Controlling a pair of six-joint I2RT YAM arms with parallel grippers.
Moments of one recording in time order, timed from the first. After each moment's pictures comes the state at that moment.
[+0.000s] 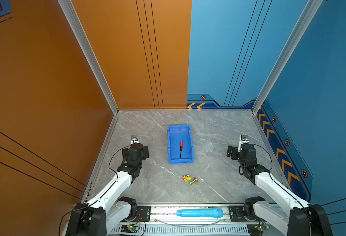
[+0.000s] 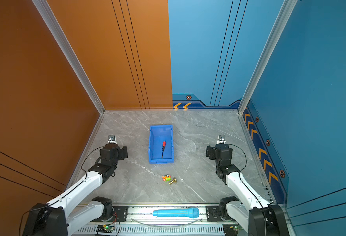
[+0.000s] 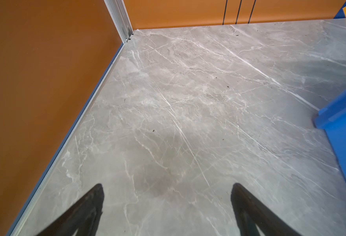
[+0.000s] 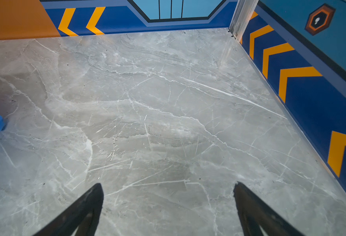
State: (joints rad) left arm -0.19 1.08 0.45 0.05 -0.46 -0.10; right arm 0.15 1.06 0.42 0.09 0.25 0.14
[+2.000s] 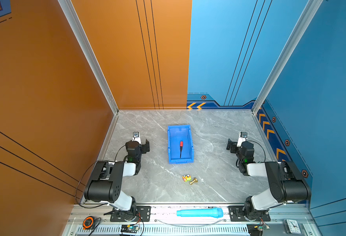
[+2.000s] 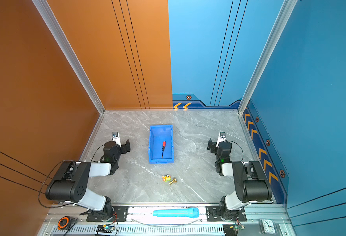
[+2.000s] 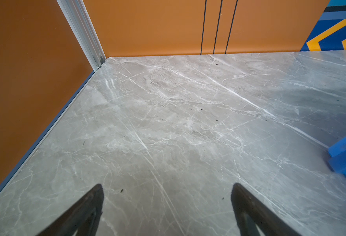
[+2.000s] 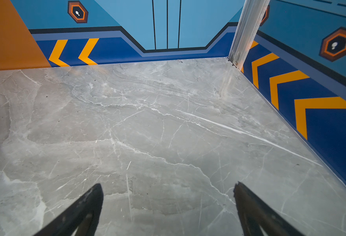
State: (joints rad) left arm -0.04 1.54 0.41 0.76 -0.19 0.00; right arm 0.03 1.54 0.38 0.81 0.16 0.05
